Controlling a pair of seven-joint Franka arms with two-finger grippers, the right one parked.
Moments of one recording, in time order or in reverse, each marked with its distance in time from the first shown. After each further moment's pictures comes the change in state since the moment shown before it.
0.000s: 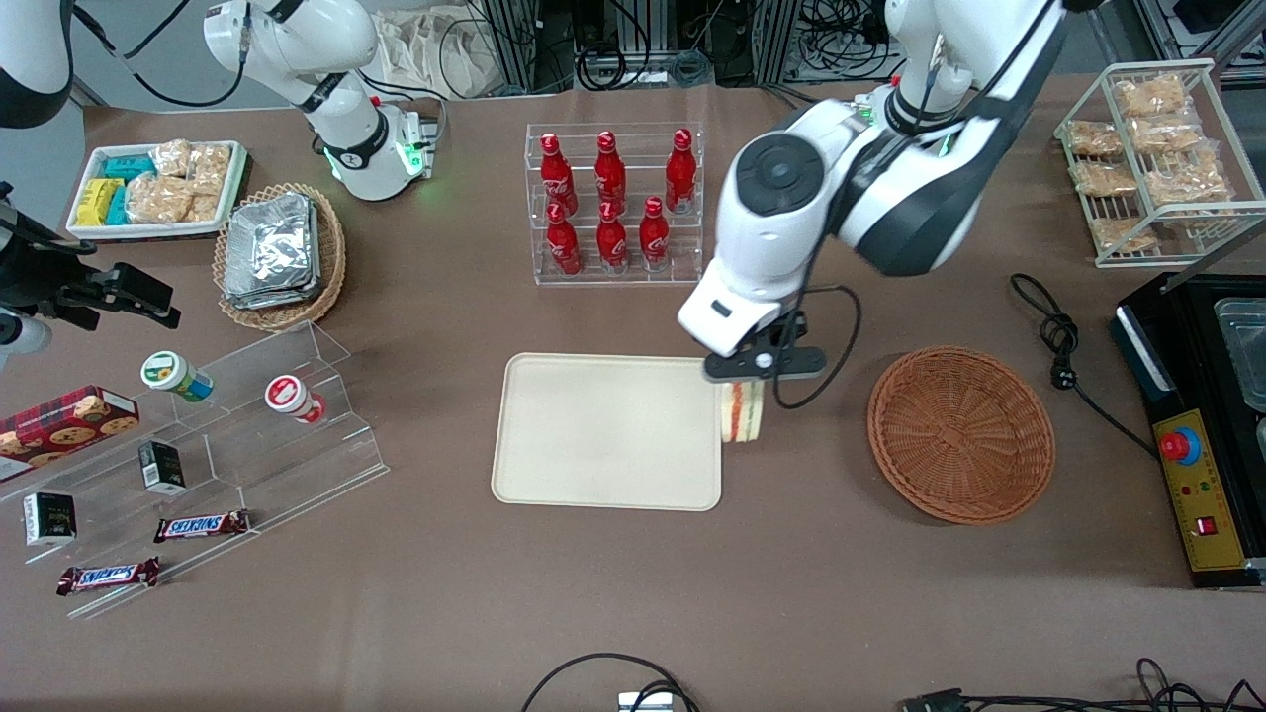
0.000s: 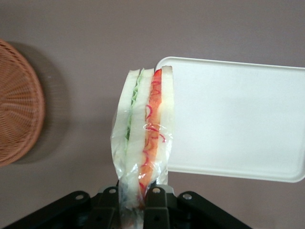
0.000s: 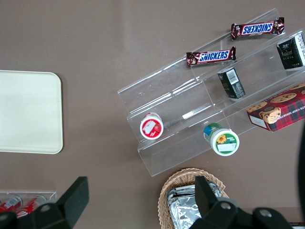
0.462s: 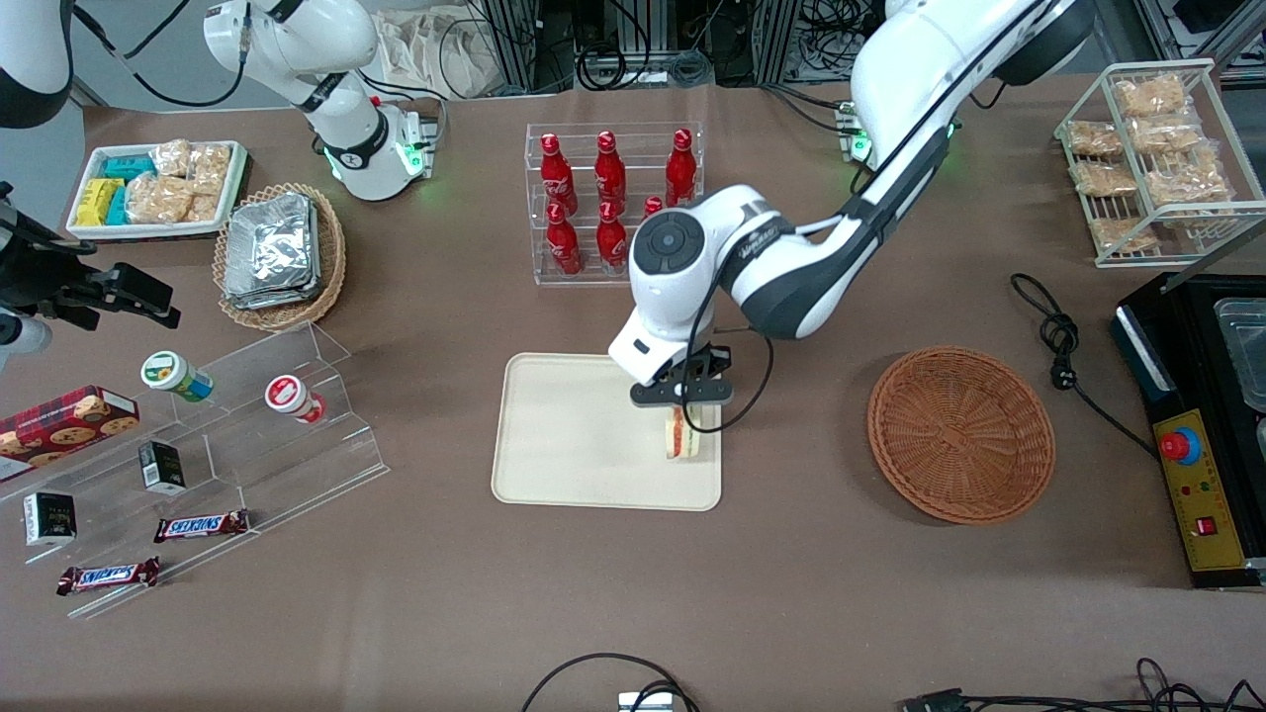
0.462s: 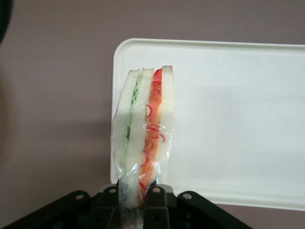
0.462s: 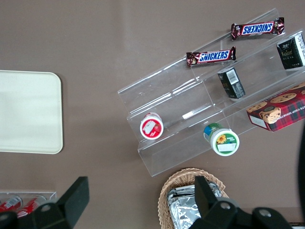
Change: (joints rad) arm -0.091 0.219 0.004 0.007 0.159 0.164 -0.114
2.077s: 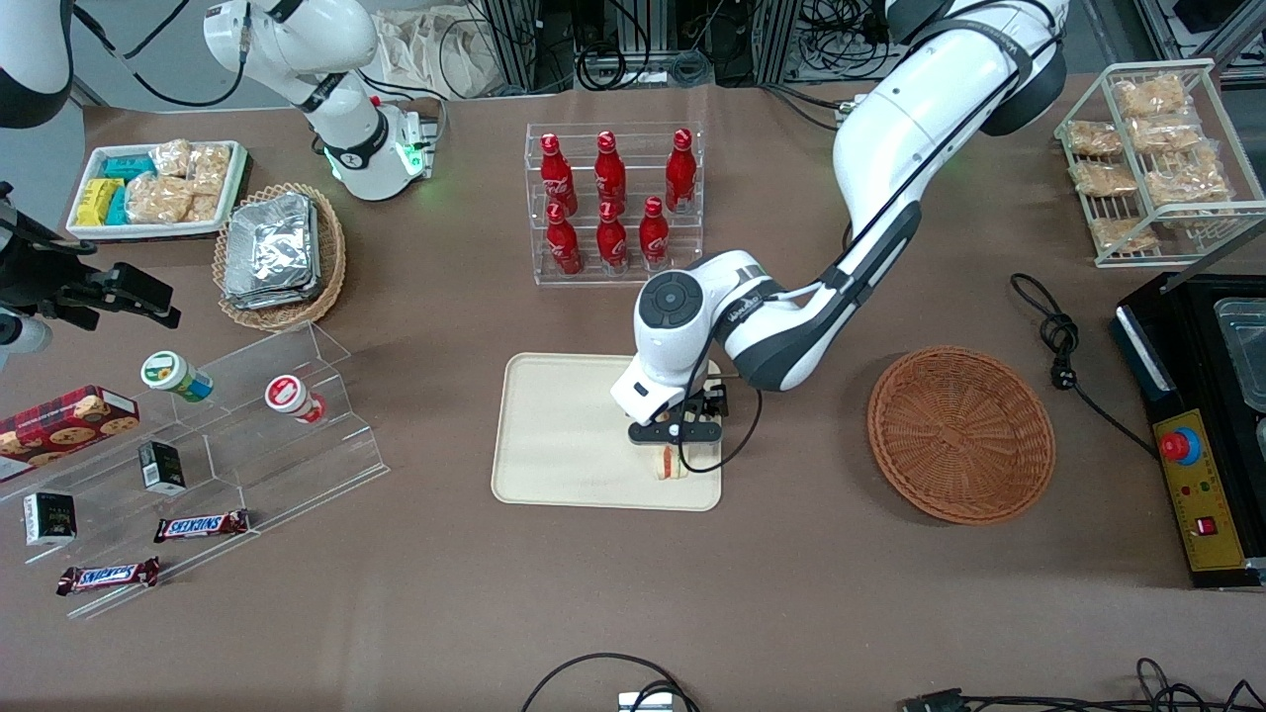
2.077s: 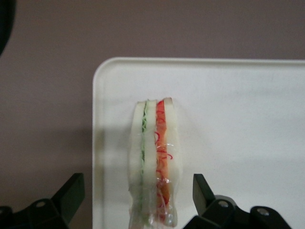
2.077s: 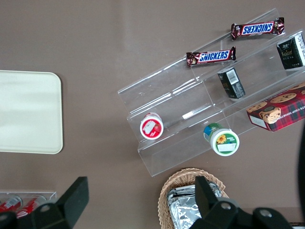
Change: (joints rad) arm -0.005 0.104 0.023 0.050 0.102 0.096 -0.011
